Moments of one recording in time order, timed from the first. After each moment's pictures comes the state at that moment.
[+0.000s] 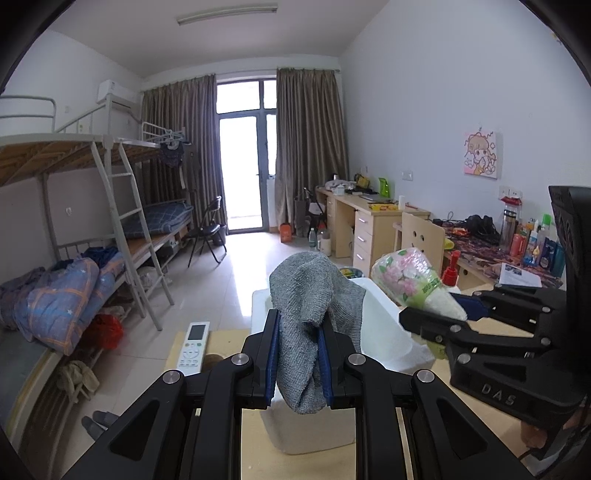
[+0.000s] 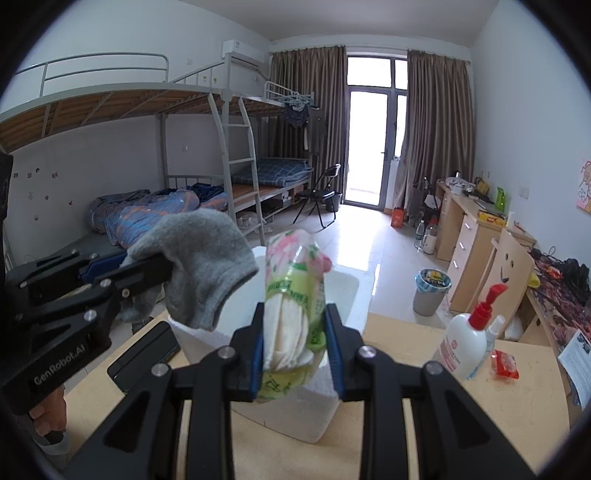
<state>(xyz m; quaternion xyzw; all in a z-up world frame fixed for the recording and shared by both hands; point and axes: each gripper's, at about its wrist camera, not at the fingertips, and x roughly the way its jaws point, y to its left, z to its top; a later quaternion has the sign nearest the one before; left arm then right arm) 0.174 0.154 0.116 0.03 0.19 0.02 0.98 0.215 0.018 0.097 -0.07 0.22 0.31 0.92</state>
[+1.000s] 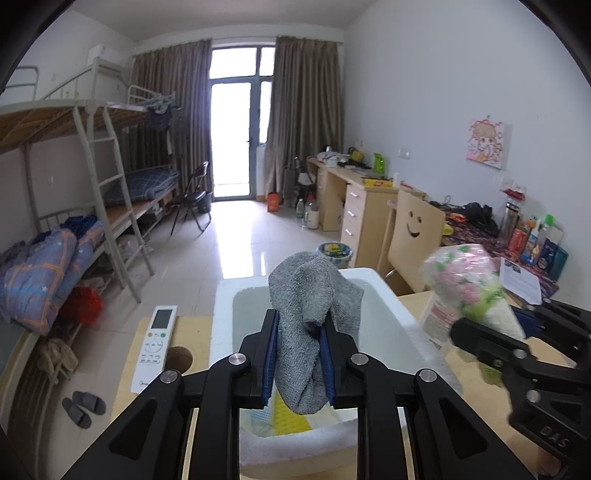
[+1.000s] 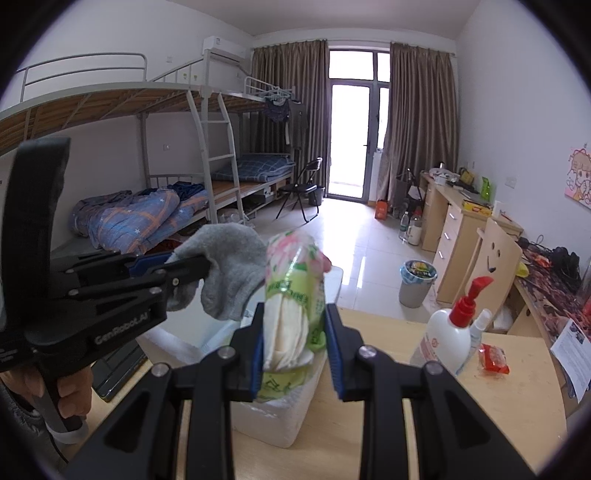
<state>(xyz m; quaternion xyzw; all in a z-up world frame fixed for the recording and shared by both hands) 0.247 0.162 0.099 0.00 0.25 0.00 0.97 0.233 0.003 0.091 -0.06 0.23 0.28 0.93</state>
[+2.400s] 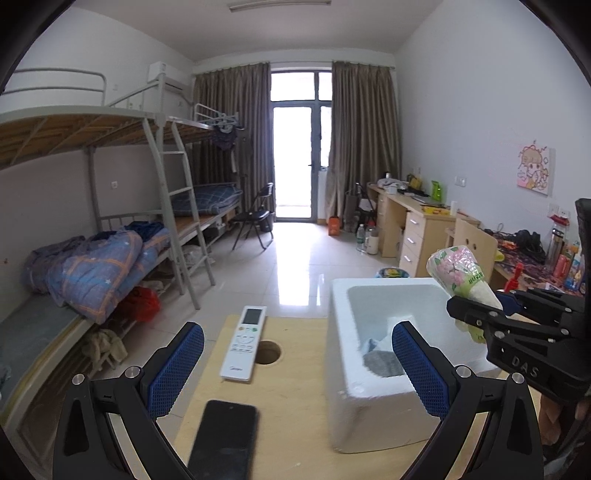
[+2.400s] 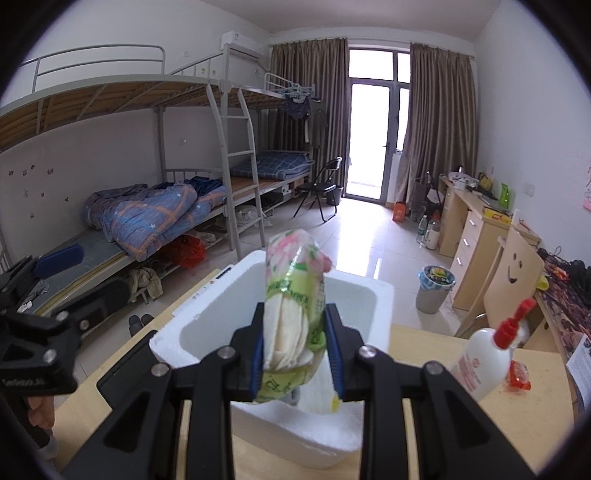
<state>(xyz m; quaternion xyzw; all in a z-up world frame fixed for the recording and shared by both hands) 0.182 0.202 0.109 -0.01 0.20 0.13 0.97 0.247 0.046 0.089 -0.07 0.23 0.31 0.92</state>
